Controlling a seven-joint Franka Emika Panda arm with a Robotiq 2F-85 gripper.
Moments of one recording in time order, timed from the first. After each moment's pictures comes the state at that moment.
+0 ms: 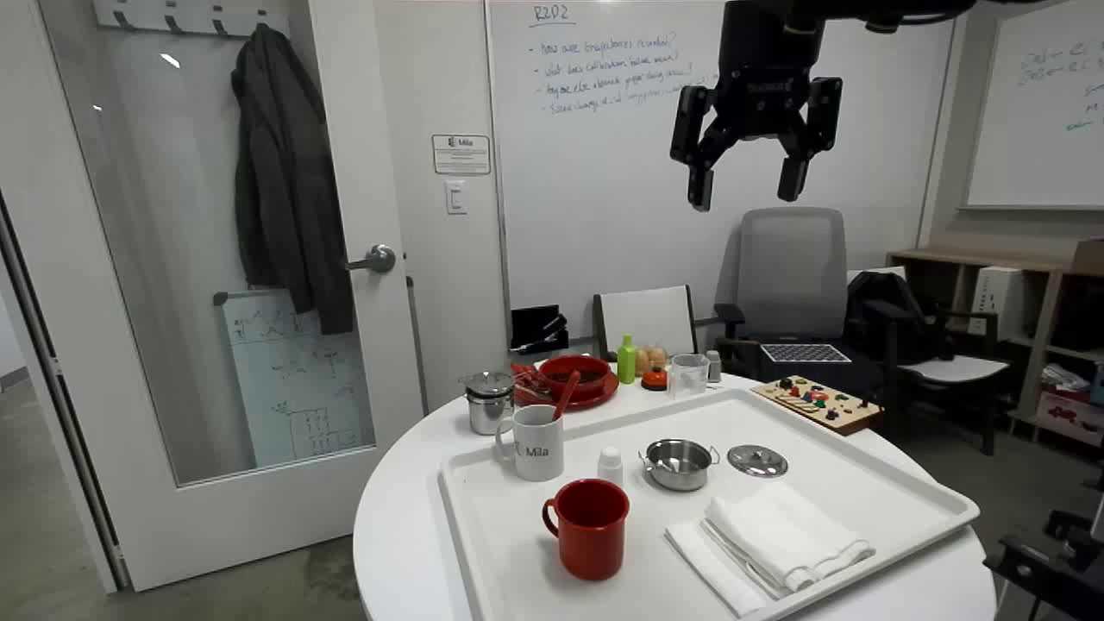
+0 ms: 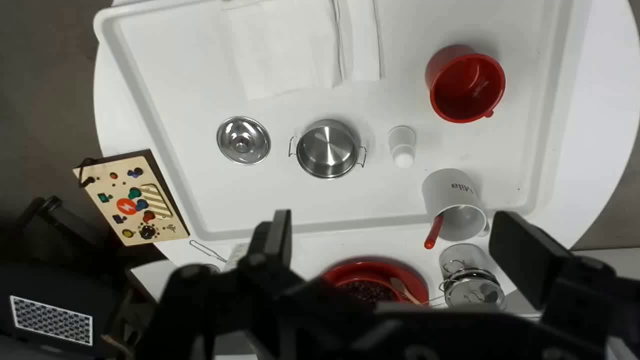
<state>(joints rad) -0.05 -0.40 0.42 -2.58 -0.08 2.38 0.67</state>
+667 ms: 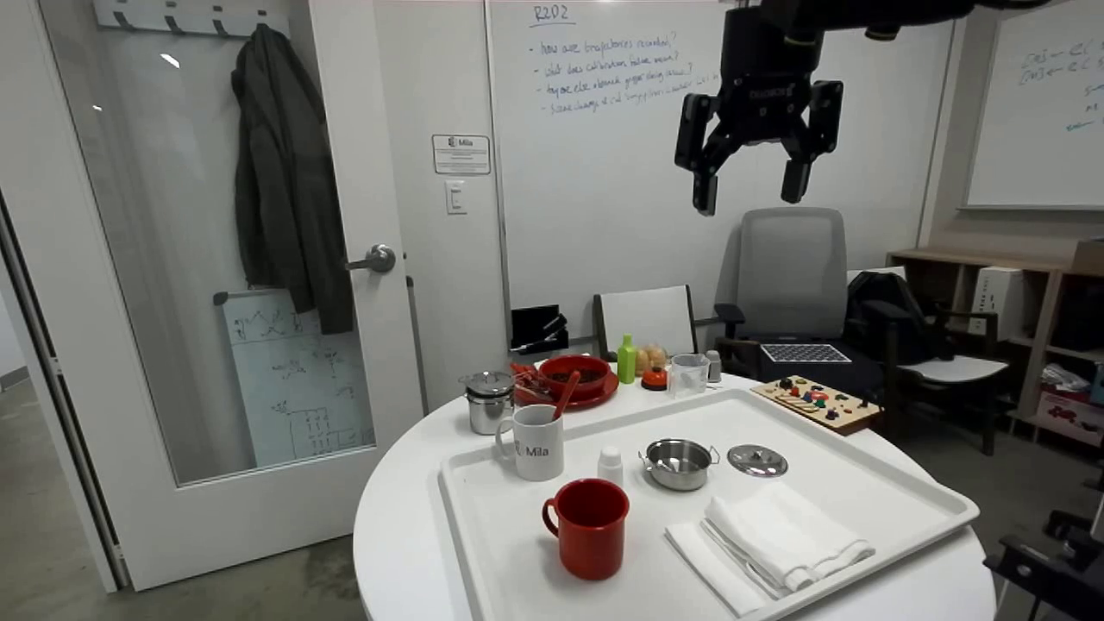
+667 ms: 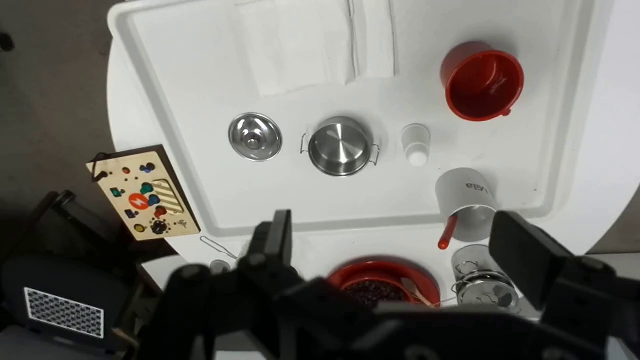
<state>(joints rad) -0.05 -0.38 0.41 -2.58 -0.14 2.38 0.69</state>
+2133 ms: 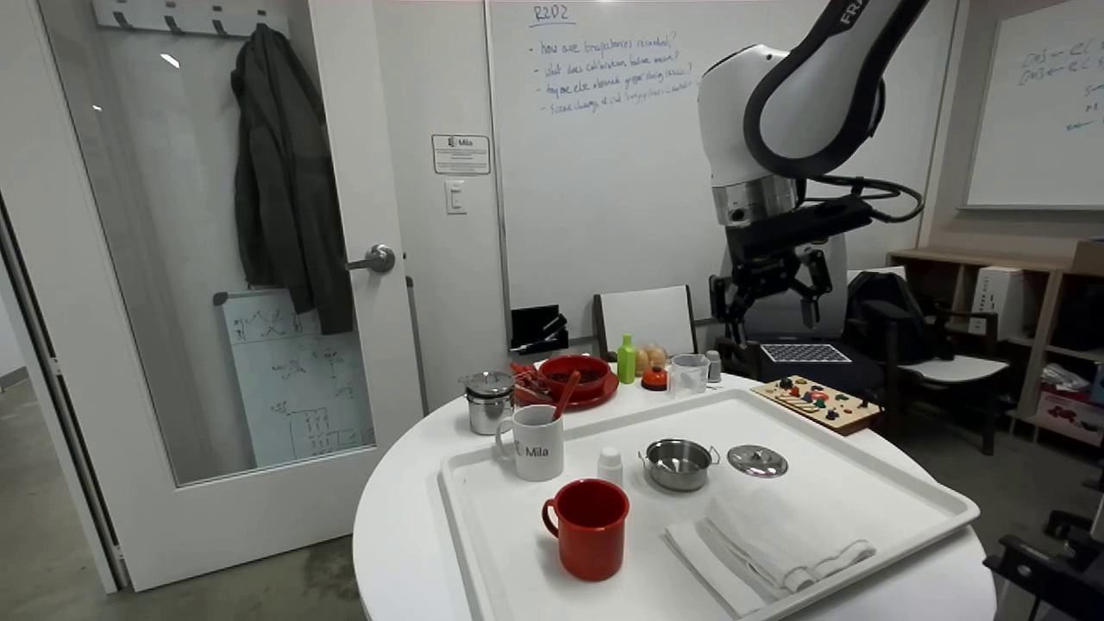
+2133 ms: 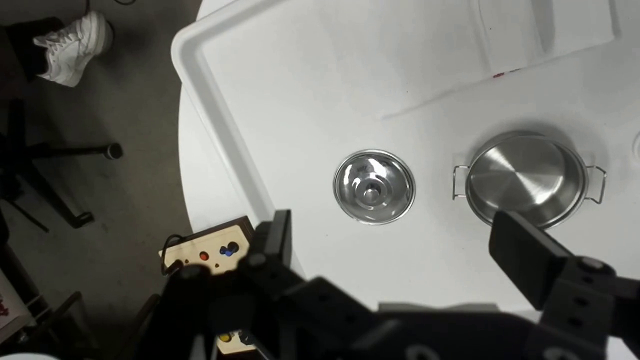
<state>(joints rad) -0.04 0.25 0.06 -2.31 -0.46 2.44 0.88</state>
